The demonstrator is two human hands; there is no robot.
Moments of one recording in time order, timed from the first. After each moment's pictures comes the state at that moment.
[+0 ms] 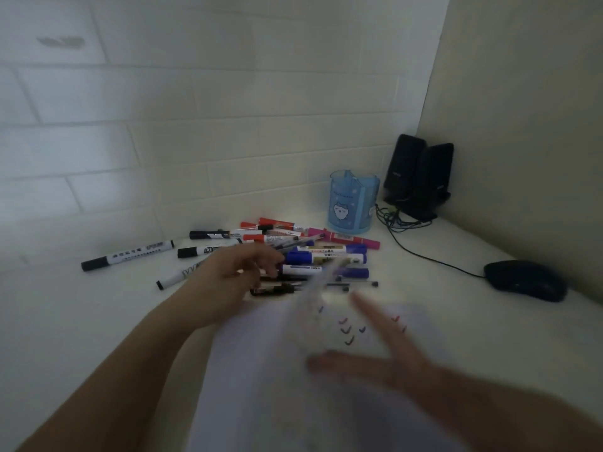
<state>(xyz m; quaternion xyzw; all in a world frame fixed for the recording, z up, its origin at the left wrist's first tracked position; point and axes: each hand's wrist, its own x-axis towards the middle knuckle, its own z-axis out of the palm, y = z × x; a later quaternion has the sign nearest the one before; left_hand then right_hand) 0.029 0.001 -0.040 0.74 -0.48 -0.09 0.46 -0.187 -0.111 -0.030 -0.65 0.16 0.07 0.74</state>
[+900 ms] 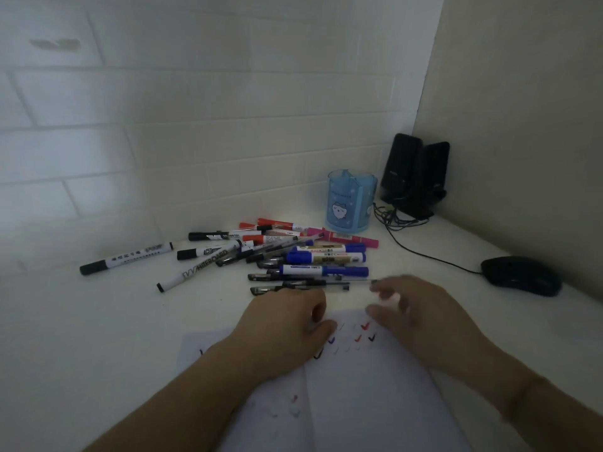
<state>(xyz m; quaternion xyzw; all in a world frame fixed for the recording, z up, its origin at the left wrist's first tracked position) -0.041 -0.034 -0.050 0.83 -0.53 -0.02 0.15 -0.185 -0.193 -0.047 -0.95 0.20 -0.16 0.14</state>
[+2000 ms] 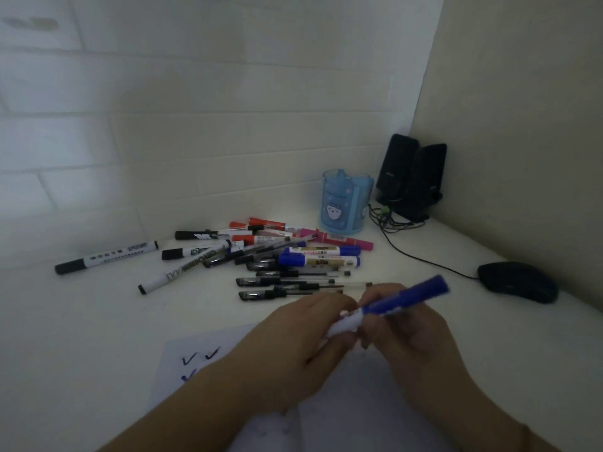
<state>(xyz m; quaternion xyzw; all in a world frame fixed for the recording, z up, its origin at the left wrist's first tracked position) -0.057 -0.034 -0.055 0.68 -0.65 -0.02 0.32 -0.184 -0.152 -0.051 -0.78 0.12 -0.33 0.52</state>
